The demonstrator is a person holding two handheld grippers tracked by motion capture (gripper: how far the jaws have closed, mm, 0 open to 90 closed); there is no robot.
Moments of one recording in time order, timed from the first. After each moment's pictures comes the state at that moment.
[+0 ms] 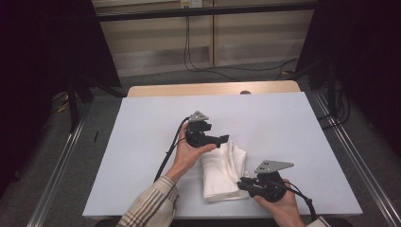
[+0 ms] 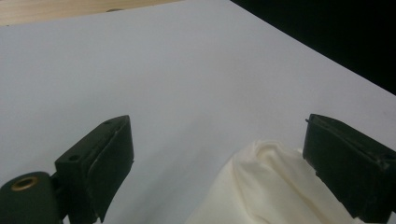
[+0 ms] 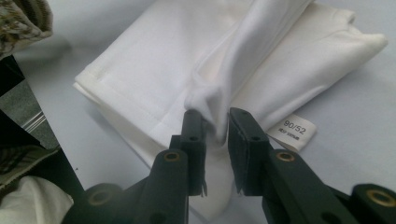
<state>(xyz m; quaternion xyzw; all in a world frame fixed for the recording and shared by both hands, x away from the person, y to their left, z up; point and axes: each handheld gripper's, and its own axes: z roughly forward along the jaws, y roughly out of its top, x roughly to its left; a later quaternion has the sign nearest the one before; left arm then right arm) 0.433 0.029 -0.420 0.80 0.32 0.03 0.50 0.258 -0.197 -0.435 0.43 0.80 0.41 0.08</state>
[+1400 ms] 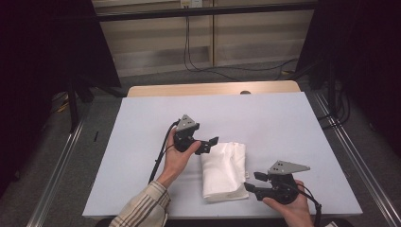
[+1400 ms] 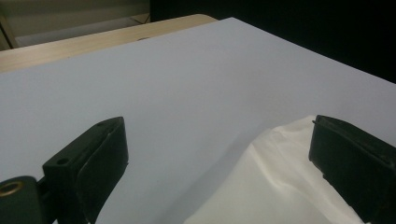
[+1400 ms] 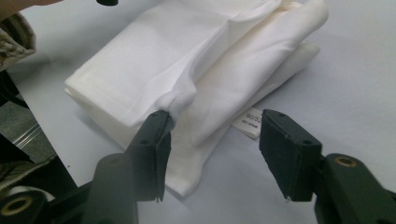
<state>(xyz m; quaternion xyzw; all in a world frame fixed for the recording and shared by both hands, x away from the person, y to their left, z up) 0.415 0.061 -0.417 0.79 0.31 0.10 0.53 0.246 -0.220 -0.426 0.44 0.78 0.43 0.11</state>
